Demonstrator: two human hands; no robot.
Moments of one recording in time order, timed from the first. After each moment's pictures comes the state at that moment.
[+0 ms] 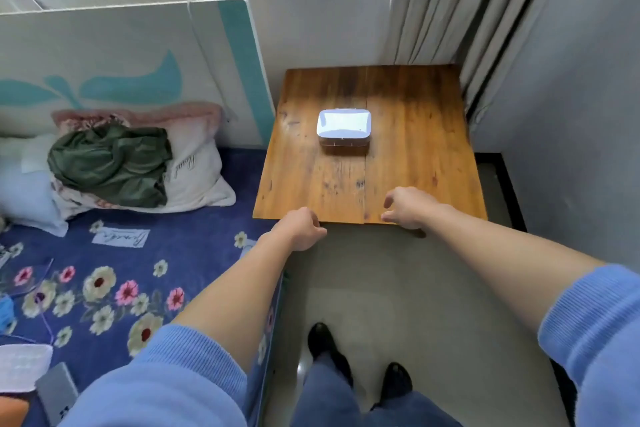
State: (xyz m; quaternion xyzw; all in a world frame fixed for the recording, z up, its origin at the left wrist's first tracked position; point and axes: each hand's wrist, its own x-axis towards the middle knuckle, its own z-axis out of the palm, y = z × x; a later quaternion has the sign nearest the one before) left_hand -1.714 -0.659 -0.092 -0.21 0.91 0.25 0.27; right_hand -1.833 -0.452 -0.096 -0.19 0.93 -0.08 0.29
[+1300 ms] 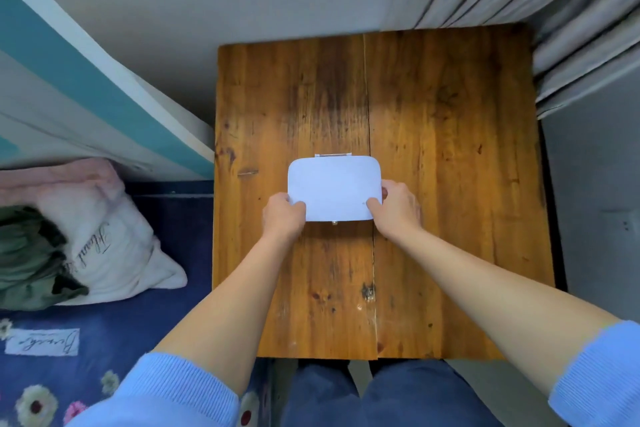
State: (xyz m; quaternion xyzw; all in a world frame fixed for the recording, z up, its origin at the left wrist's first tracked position) left_hand -2.104 -0.792 -0.256 -0.46 0.76 0.42 0.20; right_hand -2.158 -0.606 -0.263 0.06 0.91 -0.30 0.27
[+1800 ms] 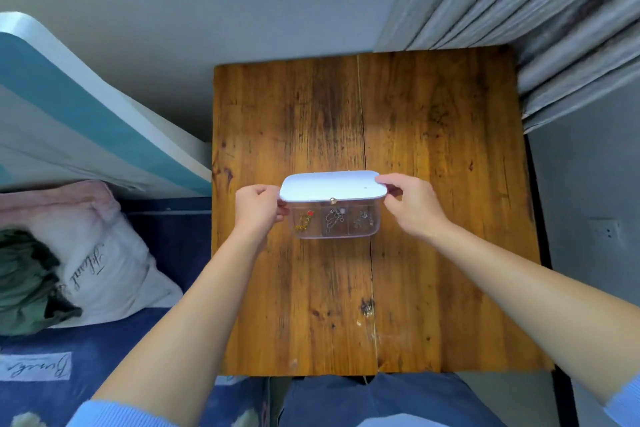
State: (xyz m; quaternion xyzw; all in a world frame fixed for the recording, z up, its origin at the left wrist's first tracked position) left_hand -2.137 -0.826 -0.213 -0.49 0.70 0.51 0.09; right_hand -2.200 -0.582 -0.230 -0.05 0.91 -0.34 0.23
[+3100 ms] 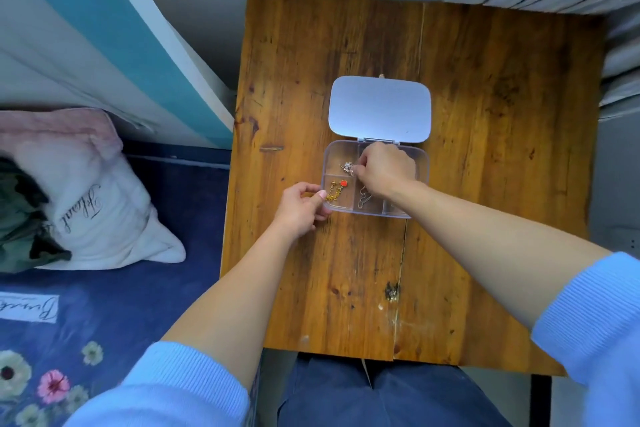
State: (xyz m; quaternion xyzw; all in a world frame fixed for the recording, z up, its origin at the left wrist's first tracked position) left_hand -2.084 -0.831 -0.289 -0.43 0.64 0.59 0.23; right_hand -2.203 -0.705 -0.292 -0.13 0.94 -0.09 0.29
